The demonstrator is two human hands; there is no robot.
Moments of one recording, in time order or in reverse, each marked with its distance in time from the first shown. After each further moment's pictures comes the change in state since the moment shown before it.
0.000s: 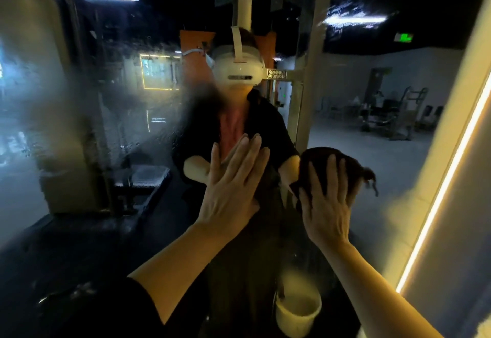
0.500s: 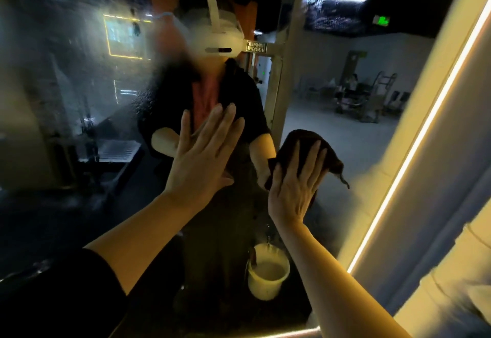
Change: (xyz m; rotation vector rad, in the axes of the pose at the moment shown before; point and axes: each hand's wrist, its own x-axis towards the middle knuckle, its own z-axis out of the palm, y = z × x) left_hand -0.001 -0.001 0.003 0.141 -0.067 0.019; right_hand -0.019 -0.023 0.012 0.097 0.025 0.320
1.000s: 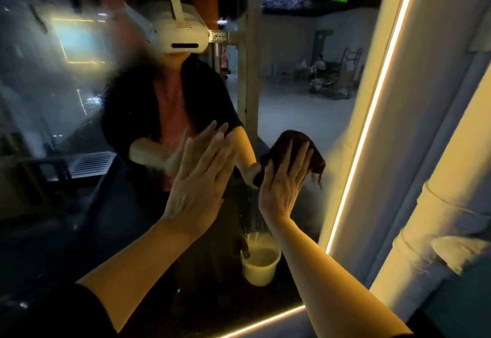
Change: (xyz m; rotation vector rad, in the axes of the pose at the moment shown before) left_hand -0.009 0.063 0.004 -0.113 0.024 0.171; right_hand -0.016 0.045 -0.004 0.085 -0.020 0.209
